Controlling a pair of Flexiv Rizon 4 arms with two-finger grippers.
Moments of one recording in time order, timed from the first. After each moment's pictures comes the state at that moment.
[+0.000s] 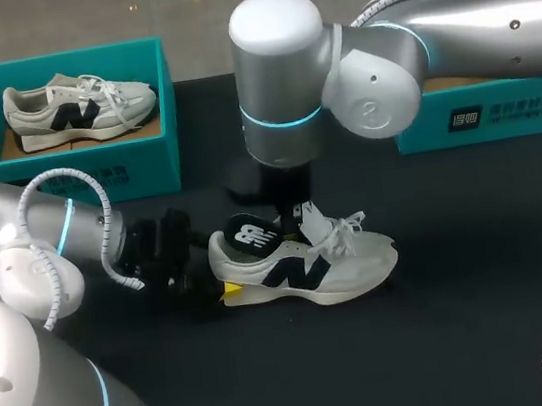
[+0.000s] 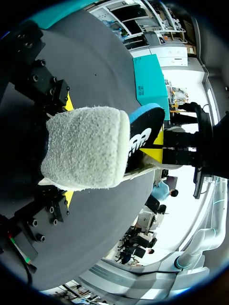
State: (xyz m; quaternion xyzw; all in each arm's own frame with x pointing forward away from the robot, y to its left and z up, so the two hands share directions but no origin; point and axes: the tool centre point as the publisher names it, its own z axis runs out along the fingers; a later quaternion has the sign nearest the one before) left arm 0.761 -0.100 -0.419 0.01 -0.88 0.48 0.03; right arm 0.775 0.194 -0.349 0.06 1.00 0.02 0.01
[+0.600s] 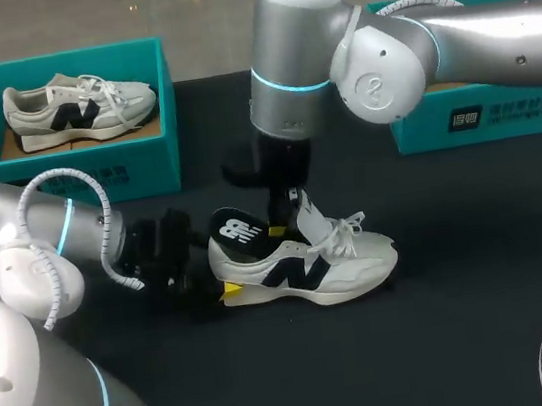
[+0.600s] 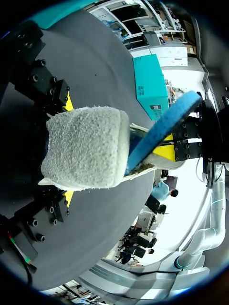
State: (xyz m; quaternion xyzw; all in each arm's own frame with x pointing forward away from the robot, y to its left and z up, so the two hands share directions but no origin) left arm 0.761 -0.100 -0.419 0.01 -0.88 0.48 0.03; right arm 0.777 0.215 -0.341 0.02 0.99 0.10 -0.07
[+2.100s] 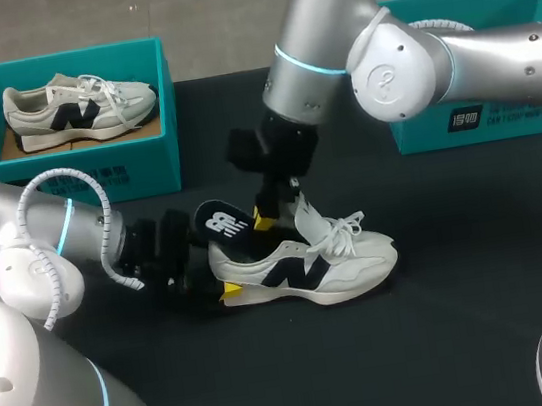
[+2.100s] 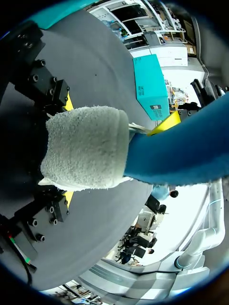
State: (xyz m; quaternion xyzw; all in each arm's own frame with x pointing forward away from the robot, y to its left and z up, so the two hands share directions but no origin) left arm 0.761 -0.100 -0.419 0.01 -0.88 0.48 0.03; right arm 0.786 0.238 -0.332 -0.04 0.97 0.21 -0.11
